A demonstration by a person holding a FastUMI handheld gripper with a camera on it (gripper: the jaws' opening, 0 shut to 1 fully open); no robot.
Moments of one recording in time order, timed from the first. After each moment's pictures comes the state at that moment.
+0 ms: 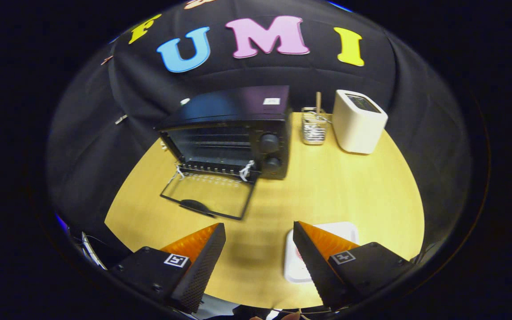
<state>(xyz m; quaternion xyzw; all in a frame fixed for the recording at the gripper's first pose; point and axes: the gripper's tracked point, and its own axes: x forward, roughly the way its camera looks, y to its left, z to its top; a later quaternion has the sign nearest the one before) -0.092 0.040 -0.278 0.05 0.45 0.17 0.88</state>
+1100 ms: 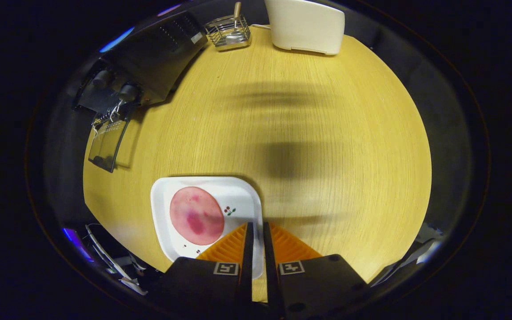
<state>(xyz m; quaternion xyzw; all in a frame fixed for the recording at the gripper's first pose) -0.100 -0.102 -0.447 0.02 0.68 0.14 0.72</state>
